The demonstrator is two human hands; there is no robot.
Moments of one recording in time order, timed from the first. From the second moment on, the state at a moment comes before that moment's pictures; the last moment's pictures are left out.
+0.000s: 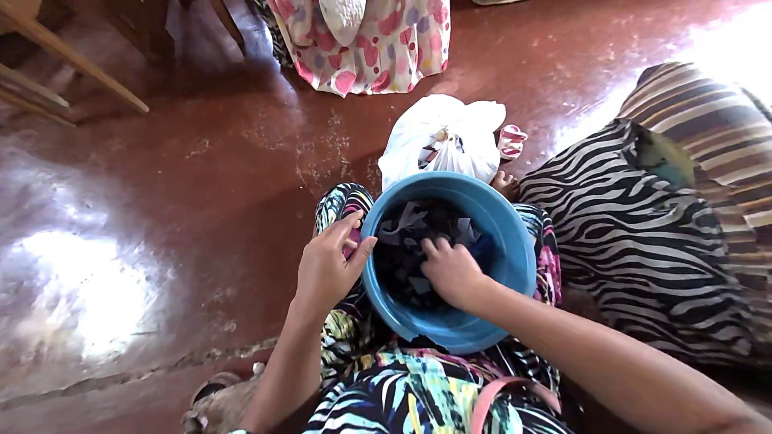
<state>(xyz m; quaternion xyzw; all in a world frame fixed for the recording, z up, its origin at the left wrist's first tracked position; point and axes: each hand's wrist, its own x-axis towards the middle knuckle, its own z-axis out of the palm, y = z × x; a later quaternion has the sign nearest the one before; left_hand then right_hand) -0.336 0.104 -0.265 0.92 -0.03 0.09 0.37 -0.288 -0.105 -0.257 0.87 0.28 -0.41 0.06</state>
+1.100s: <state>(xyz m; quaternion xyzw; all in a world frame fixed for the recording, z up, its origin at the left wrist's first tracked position) -0.226 0.029 -0.221 0.82 -0.49 0.06 0.28 -0.259 -0.242 -0.240 0.76 0.22 -0.37 -0.49</state>
